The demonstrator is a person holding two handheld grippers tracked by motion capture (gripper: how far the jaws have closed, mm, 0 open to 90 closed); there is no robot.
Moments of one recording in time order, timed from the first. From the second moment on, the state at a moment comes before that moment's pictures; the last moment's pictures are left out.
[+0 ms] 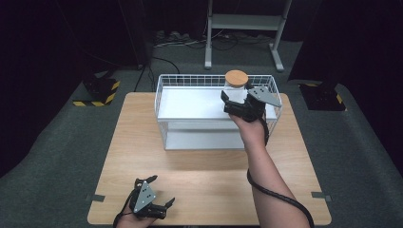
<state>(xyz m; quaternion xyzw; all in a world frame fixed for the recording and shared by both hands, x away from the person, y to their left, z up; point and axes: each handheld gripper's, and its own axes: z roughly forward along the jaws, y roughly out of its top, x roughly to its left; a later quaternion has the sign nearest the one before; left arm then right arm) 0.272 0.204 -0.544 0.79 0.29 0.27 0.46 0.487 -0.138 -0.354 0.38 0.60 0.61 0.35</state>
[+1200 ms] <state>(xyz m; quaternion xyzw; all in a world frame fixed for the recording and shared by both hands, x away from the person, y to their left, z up) 0.271 0.201 -0.544 0.80 0.28 0.28 0.45 0.411 -0.155 -0.379 0.33 0.64 0.60 0.34</state>
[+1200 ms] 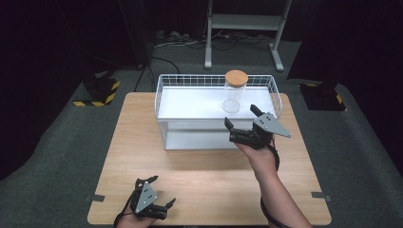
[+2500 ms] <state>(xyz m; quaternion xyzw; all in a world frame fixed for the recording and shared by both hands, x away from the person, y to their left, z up) 0.271 0.199 -0.544 0.80 0.28 0.28 0.45 0.333 -0.179 -0.505 0.34 0.73 0.50 0.32</state>
